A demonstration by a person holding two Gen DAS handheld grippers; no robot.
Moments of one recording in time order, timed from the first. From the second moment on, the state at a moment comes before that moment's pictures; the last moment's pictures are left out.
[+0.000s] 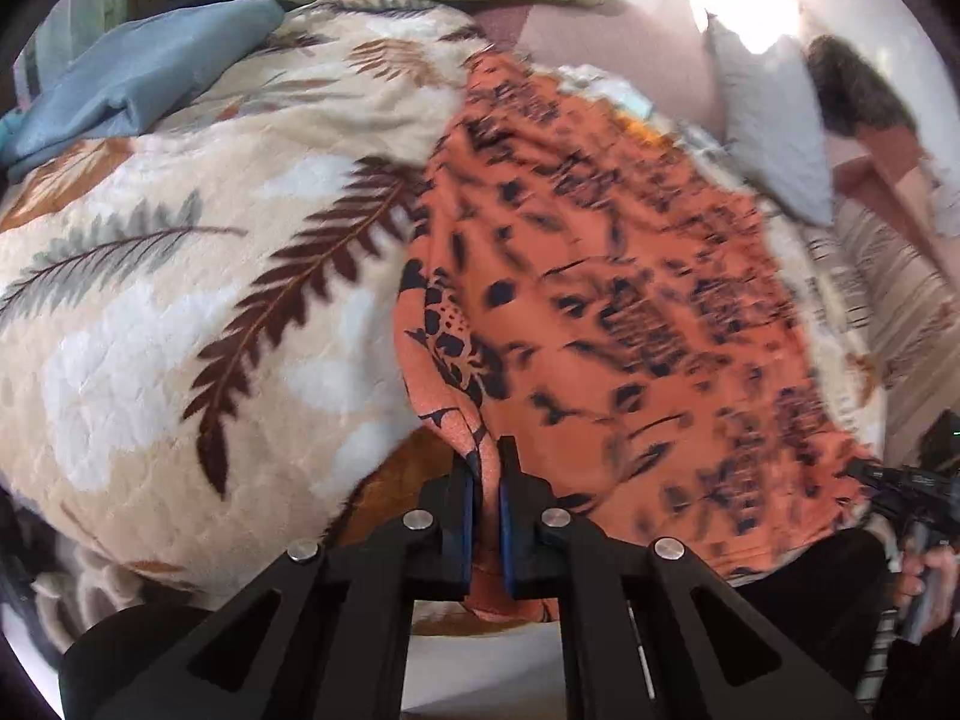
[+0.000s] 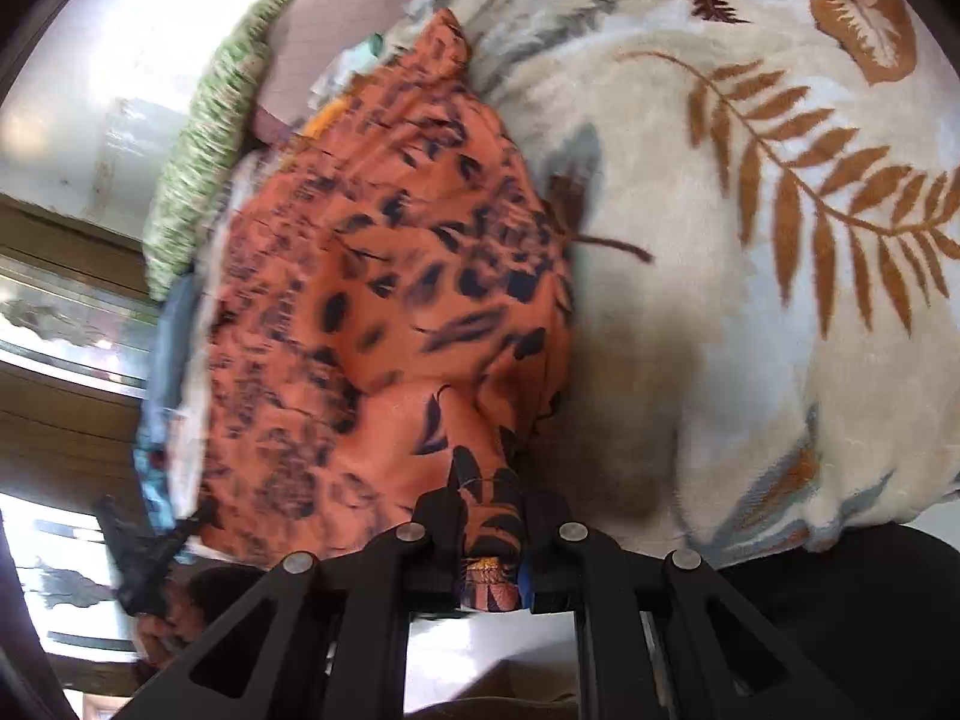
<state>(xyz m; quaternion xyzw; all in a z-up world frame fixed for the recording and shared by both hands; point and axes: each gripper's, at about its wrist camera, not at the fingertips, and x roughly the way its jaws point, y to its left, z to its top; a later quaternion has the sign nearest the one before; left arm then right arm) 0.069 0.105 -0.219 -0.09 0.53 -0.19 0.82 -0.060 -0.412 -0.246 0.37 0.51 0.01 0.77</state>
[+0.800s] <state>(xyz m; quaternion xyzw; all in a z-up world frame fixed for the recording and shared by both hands) 0.435 0.017 -0.203 -0.16 0.56 -0.19 0.79 0.279 -0.552 -0.215 0.48 0.37 -0.05 0.79</state>
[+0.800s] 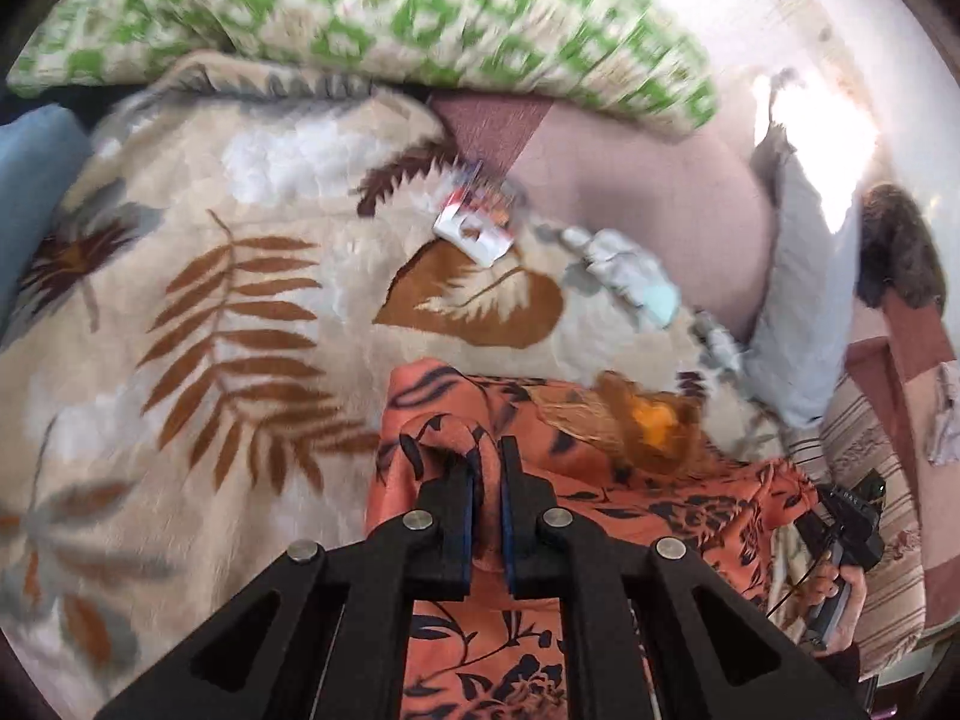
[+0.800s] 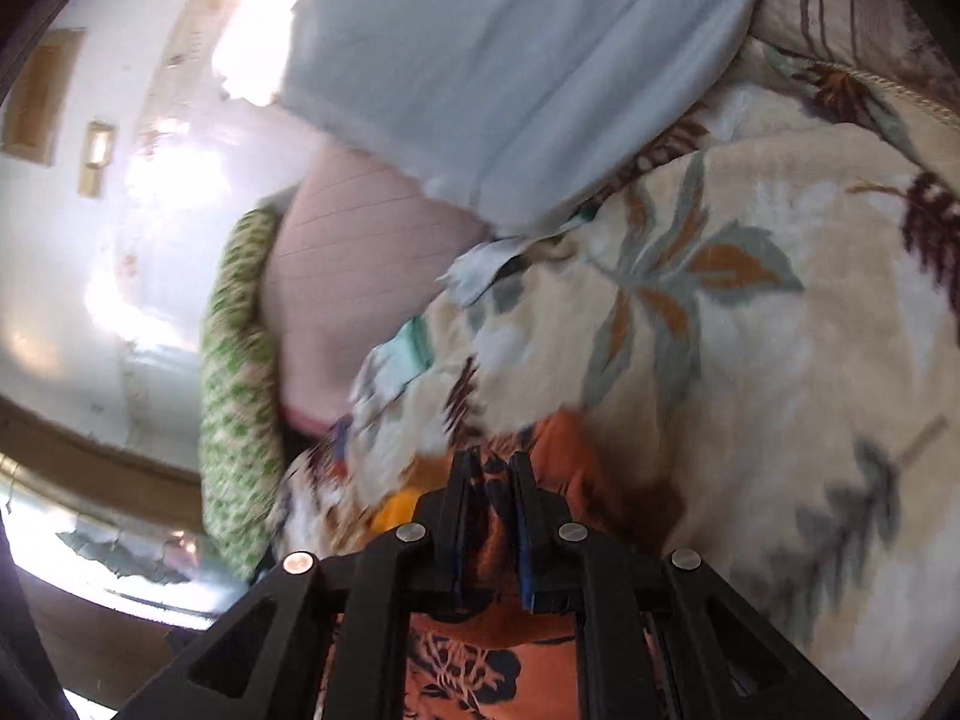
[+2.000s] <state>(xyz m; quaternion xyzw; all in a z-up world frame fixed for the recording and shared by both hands) 0.325 0.037 -0.218 -0.16 0.49 -0.07 0.86 0.370 -0.405 -0.233 0.15 0.47 -0.12 0.86</state>
